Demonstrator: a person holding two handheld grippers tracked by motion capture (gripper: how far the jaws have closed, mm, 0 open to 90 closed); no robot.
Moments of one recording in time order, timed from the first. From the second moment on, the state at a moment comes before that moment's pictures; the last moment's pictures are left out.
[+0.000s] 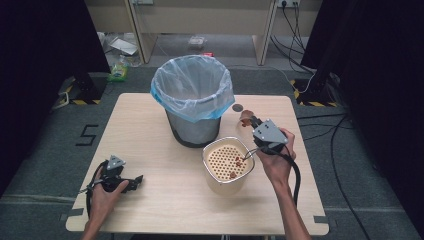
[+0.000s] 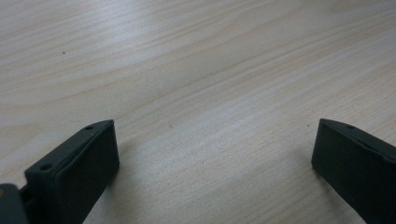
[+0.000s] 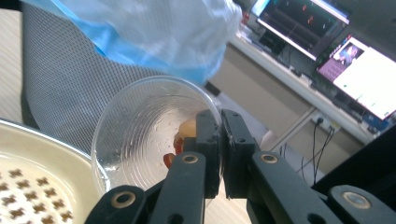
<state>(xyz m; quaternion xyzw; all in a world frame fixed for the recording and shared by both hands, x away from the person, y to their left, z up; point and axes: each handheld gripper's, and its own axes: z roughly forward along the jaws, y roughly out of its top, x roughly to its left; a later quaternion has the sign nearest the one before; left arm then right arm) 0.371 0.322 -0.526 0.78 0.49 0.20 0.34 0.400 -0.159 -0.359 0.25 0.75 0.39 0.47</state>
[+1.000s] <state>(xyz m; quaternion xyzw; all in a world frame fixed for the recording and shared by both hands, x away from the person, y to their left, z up) 0.369 0.322 -0.526 0.78 0.49 0.20 0.34 0.359 -0.119 -0.389 0.05 0.72 0.33 0.61</state>
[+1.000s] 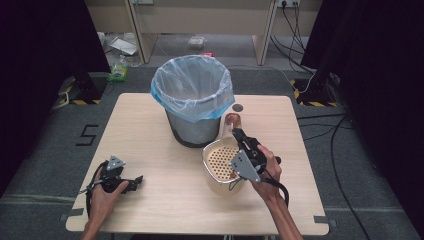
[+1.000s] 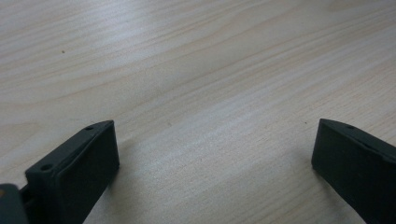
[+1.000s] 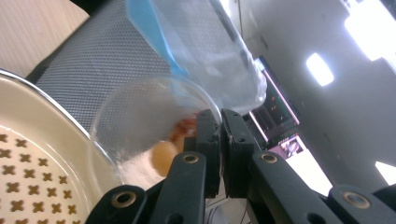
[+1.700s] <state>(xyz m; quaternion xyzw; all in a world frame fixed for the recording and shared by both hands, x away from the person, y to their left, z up) 0.368 0.322 -0.526 0.78 0.49 0.21 0.34 0.348 -0.111 -0.401 -0.03 0.67 0.28 0.69</state>
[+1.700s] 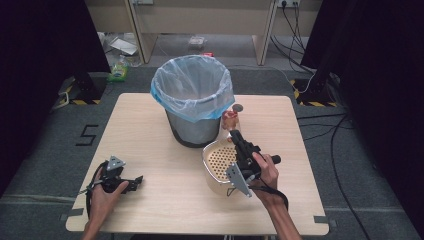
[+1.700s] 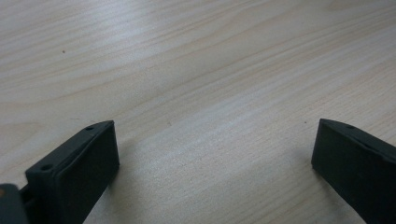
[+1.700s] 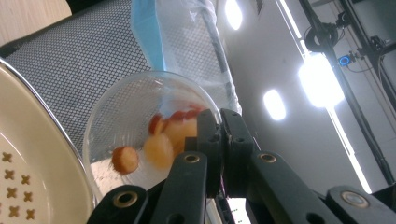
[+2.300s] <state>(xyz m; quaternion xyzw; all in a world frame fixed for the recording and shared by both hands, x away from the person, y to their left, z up) 0.369 0.322 -0.526 0.78 0.49 0.20 0.34 0.342 -0.110 -0.404 -0.05 0.63 0.29 0.72</state>
